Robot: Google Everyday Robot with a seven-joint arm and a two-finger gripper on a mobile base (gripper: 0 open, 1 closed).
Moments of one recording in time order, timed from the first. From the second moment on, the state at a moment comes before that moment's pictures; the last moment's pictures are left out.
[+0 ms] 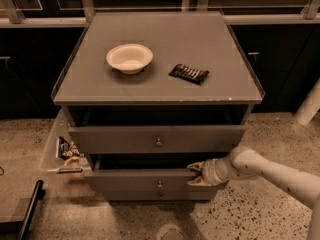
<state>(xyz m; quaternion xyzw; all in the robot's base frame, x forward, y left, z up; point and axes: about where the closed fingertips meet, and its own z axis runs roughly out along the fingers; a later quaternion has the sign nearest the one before) 0.563 -0.163 0.396 -0.69 0.63 0.14 0.33</state>
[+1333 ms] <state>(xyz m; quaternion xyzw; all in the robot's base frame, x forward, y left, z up) 0.553 -0.162 0.402 -0.69 0.63 0.14 0.33</state>
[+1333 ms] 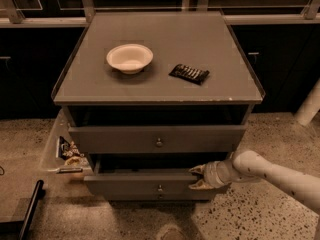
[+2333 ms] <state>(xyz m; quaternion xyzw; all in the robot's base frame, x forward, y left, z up) 0.493 -0.187 0.398 -0.69 0.63 0.16 0.34</state>
